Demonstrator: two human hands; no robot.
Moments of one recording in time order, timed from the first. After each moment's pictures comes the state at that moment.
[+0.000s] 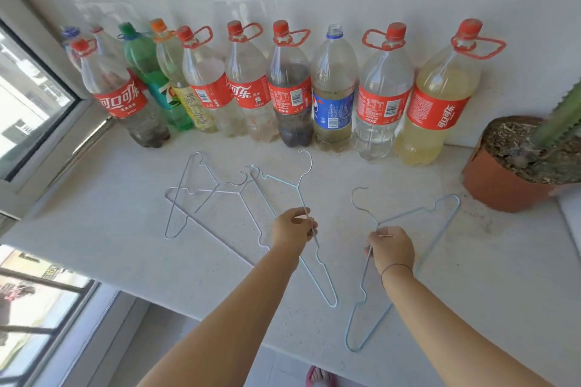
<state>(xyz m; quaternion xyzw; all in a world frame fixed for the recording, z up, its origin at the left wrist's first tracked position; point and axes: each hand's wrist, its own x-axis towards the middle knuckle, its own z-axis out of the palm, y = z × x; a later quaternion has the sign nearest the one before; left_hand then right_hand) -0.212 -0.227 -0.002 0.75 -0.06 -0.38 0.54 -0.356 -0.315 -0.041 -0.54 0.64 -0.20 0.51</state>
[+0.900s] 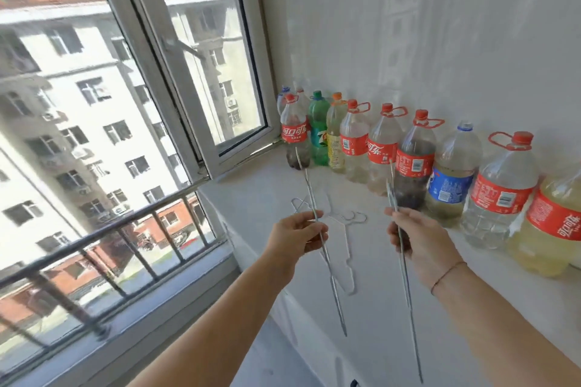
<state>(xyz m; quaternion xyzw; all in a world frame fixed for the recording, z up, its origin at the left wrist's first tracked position) -0.272 -0.051 0.163 0.65 -0.05 -0.21 0.73 -0.352 -0.236 0.167 -0.60 0.24 -0.16 0.74</state>
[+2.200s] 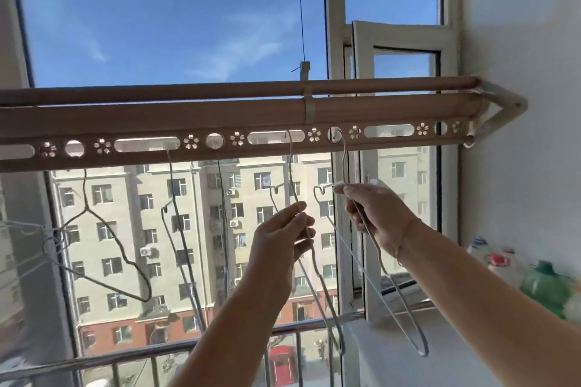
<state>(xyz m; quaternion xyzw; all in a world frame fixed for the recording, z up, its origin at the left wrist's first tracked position) -0.208 0.228 0.419 0.56 -0.04 0.22 0.80 -0.139 0.089 0.452 -0.65 -0.21 -0.01 0.73</state>
